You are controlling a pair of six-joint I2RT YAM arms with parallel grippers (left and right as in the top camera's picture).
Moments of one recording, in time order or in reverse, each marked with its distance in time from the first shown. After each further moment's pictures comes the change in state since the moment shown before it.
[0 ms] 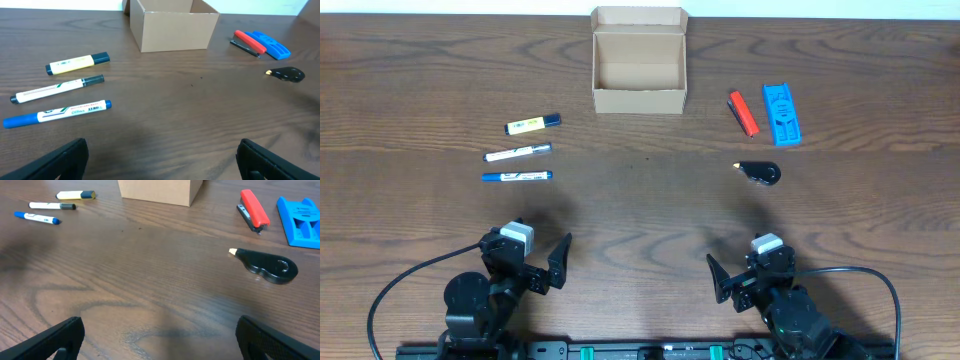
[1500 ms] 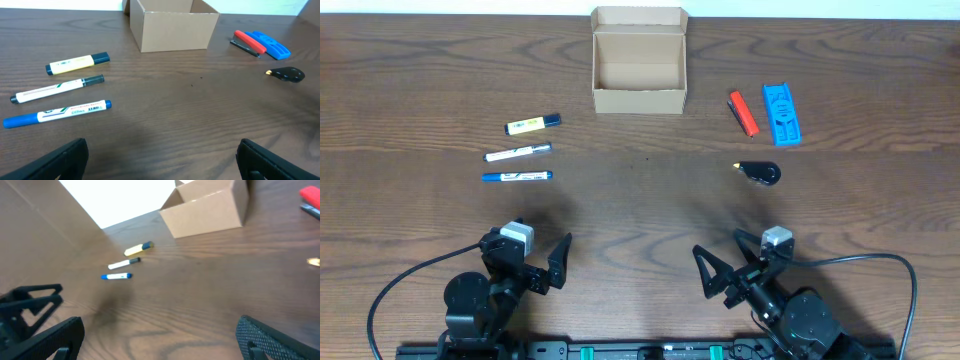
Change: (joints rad) left arm 0.000 0.000 0.000 0.000 0.000 0.000; right arm -0.002 0.043 -0.002 0.281 -0.154 0.323
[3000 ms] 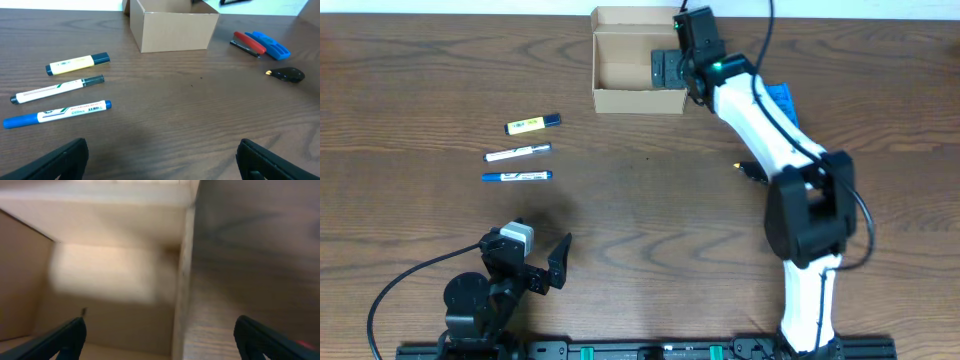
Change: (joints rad) left arm 0.000 -0.002 0.000 0.000 0.000 0.000; right arm -0.475 2.162 1.680 -0.188 -0.108 -0.338
